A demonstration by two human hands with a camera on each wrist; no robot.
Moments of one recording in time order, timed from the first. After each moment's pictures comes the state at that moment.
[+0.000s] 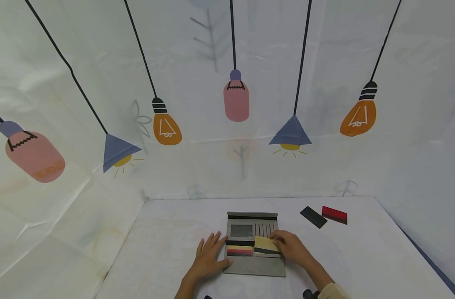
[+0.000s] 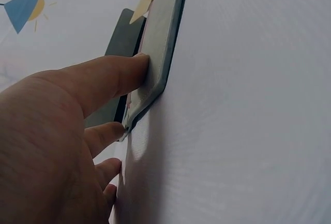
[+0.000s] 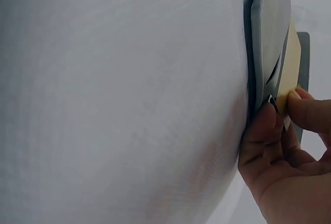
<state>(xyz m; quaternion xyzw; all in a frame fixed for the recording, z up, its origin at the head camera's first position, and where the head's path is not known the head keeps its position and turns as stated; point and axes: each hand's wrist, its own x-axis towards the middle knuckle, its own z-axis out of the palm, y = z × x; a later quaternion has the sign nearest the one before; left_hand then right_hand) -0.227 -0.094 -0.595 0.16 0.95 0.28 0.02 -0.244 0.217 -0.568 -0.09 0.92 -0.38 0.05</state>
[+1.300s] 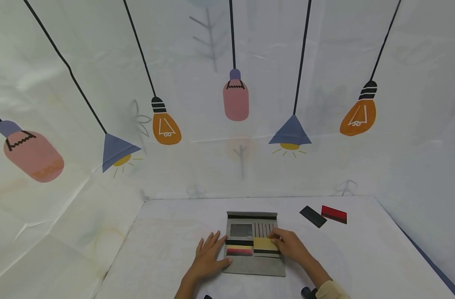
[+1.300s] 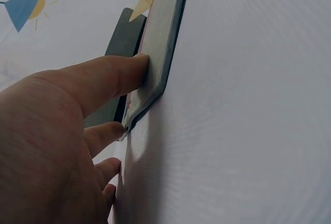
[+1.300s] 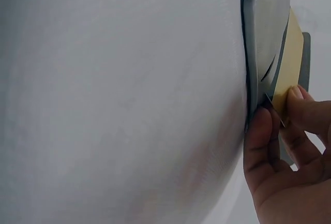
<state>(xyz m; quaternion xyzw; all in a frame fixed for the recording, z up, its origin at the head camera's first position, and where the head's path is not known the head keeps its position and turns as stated) -0.227 -0.094 -0.597 0.16 0.94 0.29 0.02 -0.248 0.211 -0.568 -0.10 0.93 -0.35 0.02</state>
